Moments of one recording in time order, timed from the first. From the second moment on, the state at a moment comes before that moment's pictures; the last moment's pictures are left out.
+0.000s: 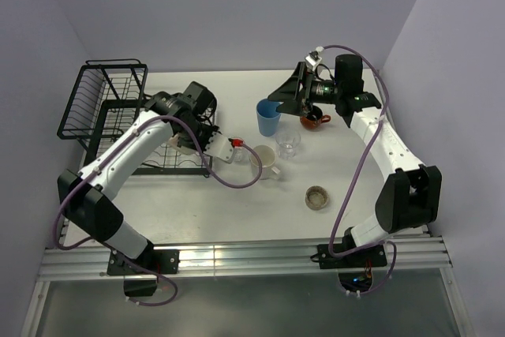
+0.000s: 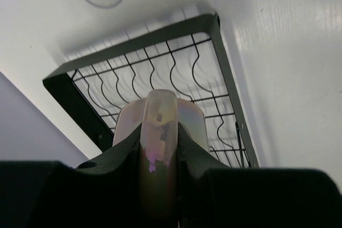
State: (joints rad) left arm -0.60 1.55 1.55 -1.24 0.11 1.41; right arm 0.16 1.51 1.32 -0.23 -1.03 0.80
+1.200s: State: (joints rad) left arm -0.36 1.90 1.64 -1.28 -0.07 1.50; right arm 0.16 1.48 1.25 -0.16 -1.06 0.85
